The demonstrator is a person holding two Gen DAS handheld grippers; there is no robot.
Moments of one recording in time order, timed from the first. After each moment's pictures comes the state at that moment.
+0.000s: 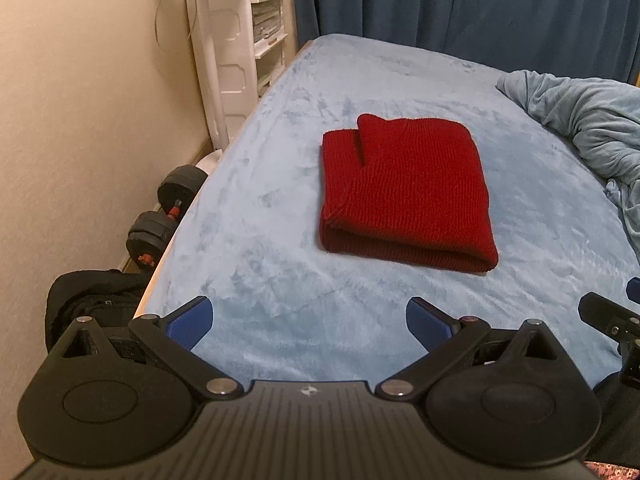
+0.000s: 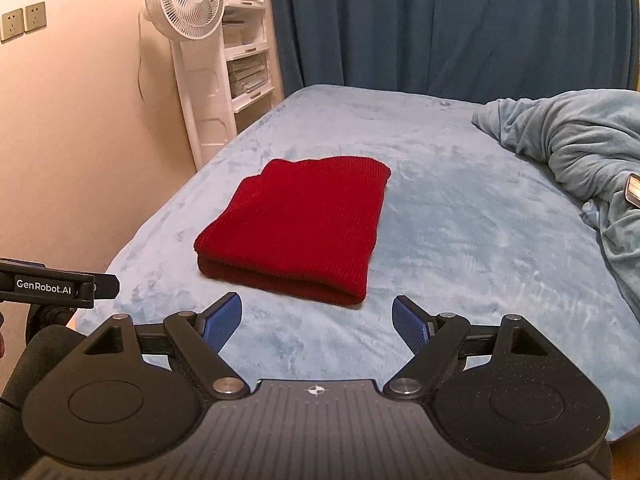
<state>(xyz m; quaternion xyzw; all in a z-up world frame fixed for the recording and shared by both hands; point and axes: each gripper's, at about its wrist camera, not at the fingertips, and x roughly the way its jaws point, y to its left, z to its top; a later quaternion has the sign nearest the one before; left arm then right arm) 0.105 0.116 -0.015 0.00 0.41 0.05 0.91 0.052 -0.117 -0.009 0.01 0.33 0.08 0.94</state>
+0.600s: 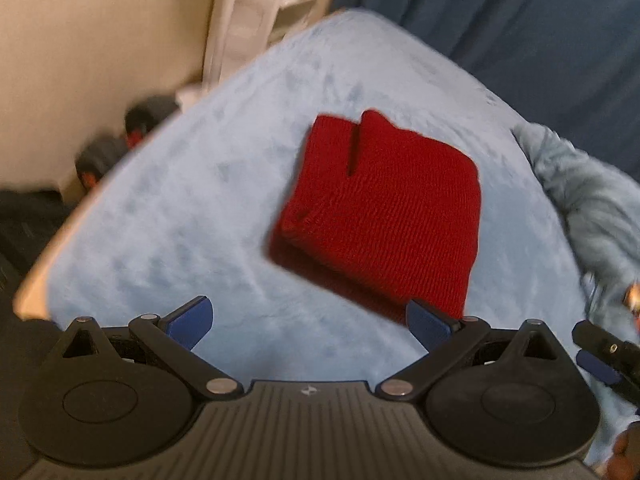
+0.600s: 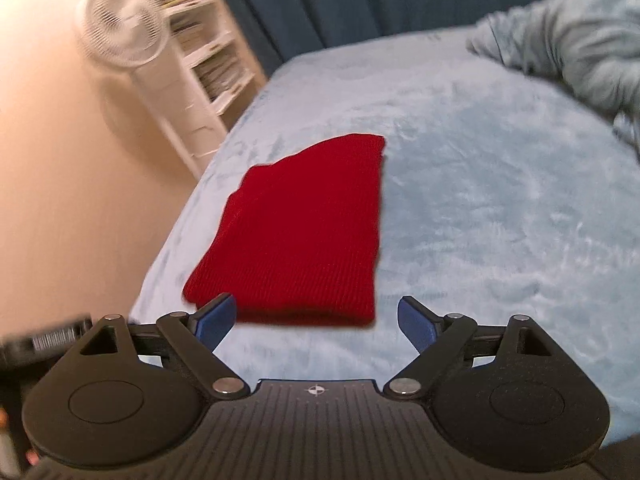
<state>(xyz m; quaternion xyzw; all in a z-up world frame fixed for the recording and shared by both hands) 0.209 0.130 -0.052 -0.21 0.46 0.05 0.86 0.187 -0.197 -0.017 0.19 0.40 0.10 0.89</state>
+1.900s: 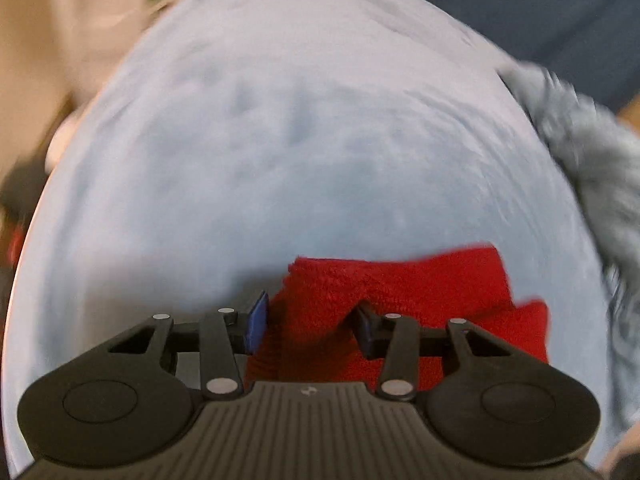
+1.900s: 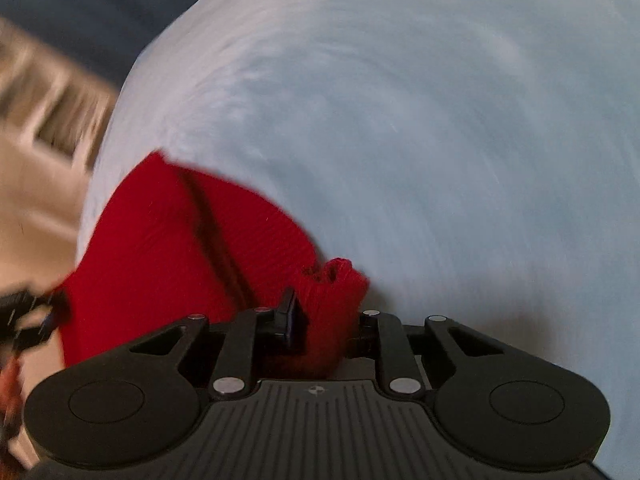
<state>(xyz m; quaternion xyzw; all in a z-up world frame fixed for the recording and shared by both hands) 0.564 0.142 -0.120 -0.07 0.53 -0.10 0.84 0.279 -0.237 -0.195 0.41 0.44 -0.07 0.80</state>
